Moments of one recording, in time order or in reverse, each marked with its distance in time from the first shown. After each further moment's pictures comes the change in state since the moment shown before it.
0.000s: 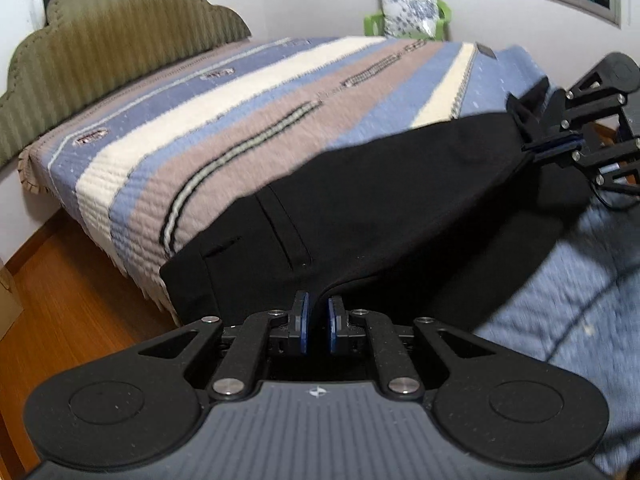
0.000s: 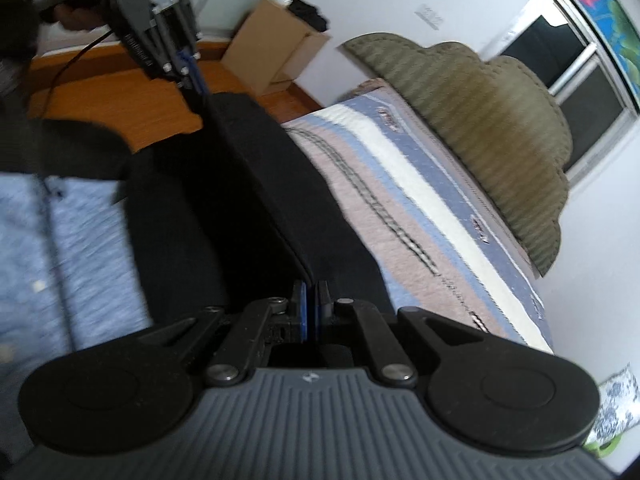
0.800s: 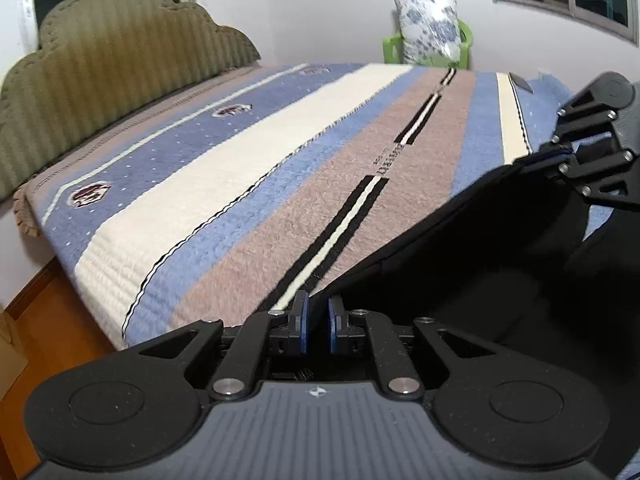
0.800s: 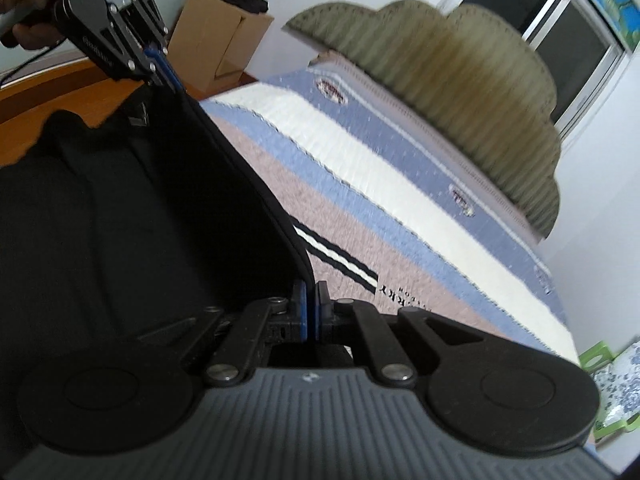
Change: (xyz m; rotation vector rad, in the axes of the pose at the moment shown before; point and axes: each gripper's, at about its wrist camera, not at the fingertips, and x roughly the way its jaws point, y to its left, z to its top) left arm 0.087 0.088 0.141 -0.001 -0.080 0.025; right arm 0.121 -0.162 0.003 0.166 0.018 -0.028
